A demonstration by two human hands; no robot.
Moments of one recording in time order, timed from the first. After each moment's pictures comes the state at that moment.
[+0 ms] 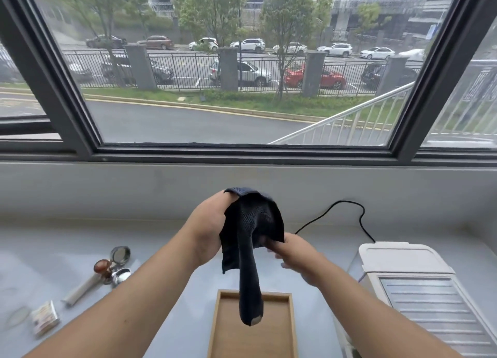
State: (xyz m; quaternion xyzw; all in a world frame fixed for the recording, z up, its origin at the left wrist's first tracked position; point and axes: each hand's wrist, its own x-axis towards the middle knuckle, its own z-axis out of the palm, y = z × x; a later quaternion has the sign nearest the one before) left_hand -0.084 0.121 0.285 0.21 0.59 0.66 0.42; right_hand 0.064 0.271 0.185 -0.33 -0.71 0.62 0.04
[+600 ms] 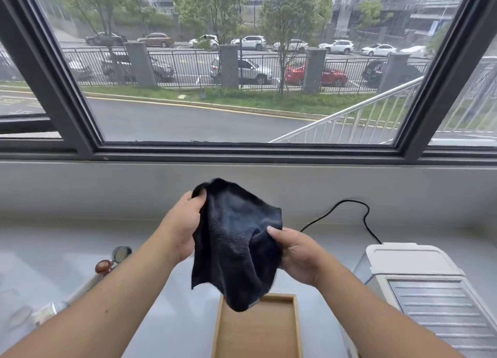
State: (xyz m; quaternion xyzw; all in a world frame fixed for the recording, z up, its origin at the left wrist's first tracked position) left_hand -0.138 0.108 0.261 0.12 0.63 0.68 0.36; right_hand 0.048 0.264 0.189 -0.24 -0.49 0.83 0.06
